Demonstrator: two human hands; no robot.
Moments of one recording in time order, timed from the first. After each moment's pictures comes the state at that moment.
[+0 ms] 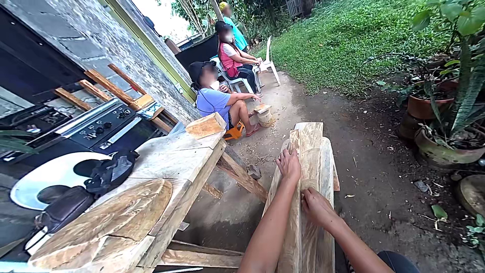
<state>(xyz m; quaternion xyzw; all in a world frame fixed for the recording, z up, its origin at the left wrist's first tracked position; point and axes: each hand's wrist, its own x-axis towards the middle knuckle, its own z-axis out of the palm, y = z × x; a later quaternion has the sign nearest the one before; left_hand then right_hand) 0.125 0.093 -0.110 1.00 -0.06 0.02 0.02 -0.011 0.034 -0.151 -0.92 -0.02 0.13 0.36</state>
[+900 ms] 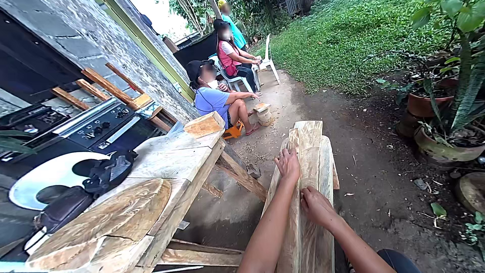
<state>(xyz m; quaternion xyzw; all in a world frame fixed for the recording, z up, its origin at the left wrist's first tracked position) 0.122 0.095 -0.110 1.00 -0.07 0.03 0.01 -0.011 0.034 -0.152 -0.92 -0.03 0.13 0.37</state>
